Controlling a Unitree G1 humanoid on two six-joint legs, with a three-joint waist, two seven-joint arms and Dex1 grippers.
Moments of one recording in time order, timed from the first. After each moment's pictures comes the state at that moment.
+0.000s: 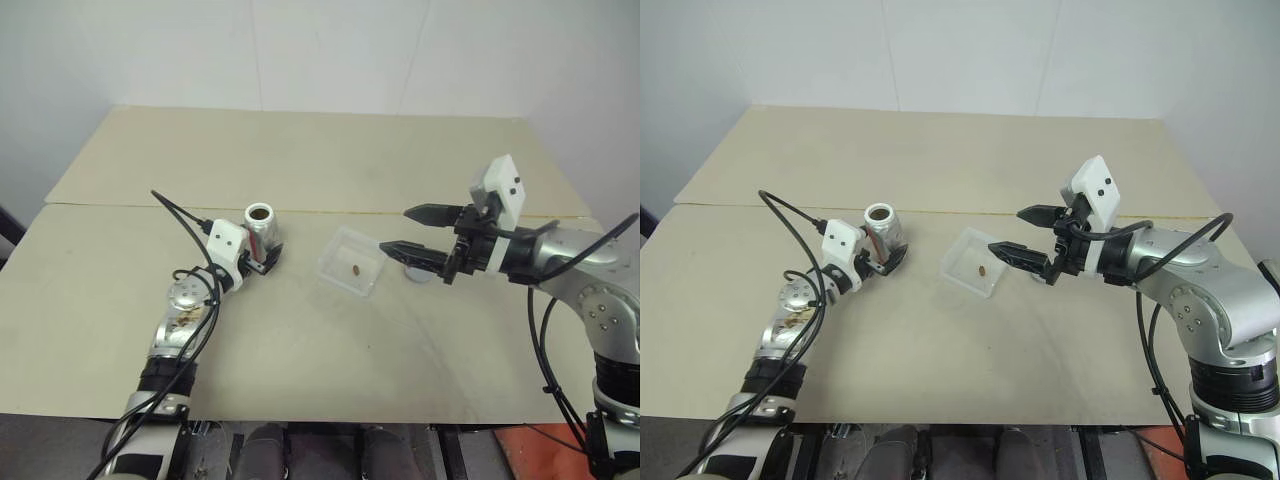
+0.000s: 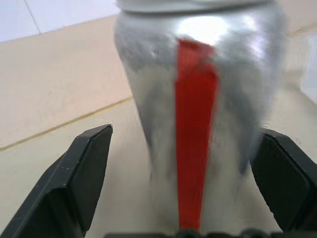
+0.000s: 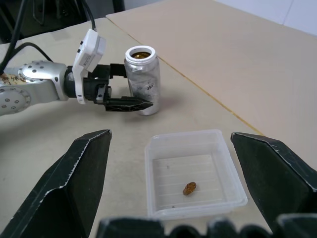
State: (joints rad) left arm -0.42 0.39 0.03 0.24 -0.13 0.09 -0.52; right arm -0.52 -0.77 -0.13 -0.45 0.77 0.92 0.71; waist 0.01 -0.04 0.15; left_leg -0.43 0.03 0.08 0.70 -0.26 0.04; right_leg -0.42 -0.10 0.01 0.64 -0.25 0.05
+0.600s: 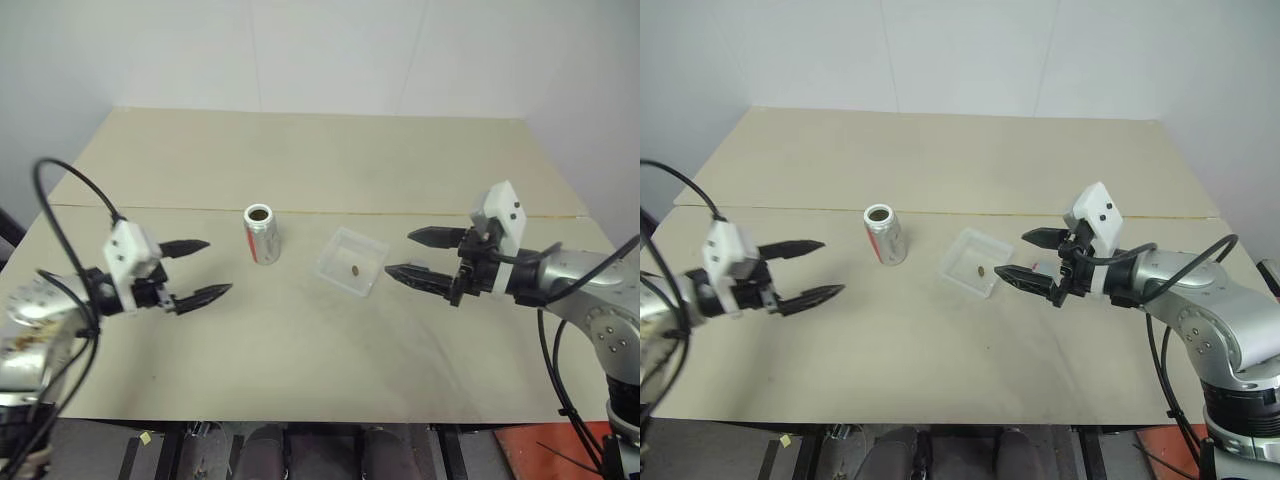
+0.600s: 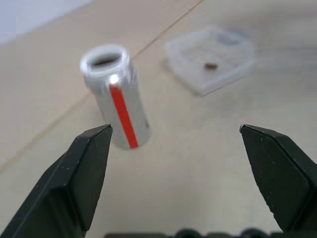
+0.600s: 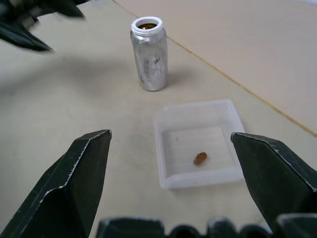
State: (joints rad) left arm -0.20 0.93 0.29 -0.15 -0.56 0.32 -1.16; right arm -0.41 -0.82 -0.15 -0.50 0.79 0.92 0.73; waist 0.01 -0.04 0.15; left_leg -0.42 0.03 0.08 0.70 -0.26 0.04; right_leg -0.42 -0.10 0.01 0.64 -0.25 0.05
